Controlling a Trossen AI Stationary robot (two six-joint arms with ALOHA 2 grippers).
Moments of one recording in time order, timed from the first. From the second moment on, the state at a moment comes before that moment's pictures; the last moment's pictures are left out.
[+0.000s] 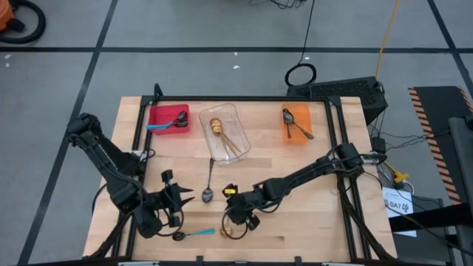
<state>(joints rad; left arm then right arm) -0.87 1.34 1.02 -0.76 -0.85 -0.78 0.35 2.04 1.39 -0.18 -0.01 -0.40</state>
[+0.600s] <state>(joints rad) -0.87 1.34 1.02 -0.76 -0.86 -0.73 0.29 2.19 1.39 -0.07 -0.23 -0.33</state>
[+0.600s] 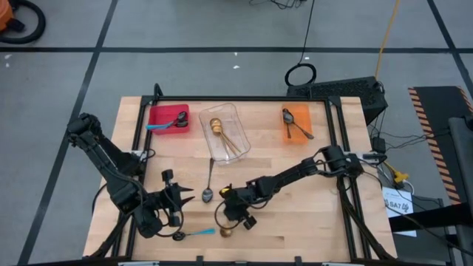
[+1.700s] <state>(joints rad) -0.86 1.34 1.02 -0.94 -1.10 -0.64 0.24 2.02 1.39 -0.23 -0.22 -0.05</state>
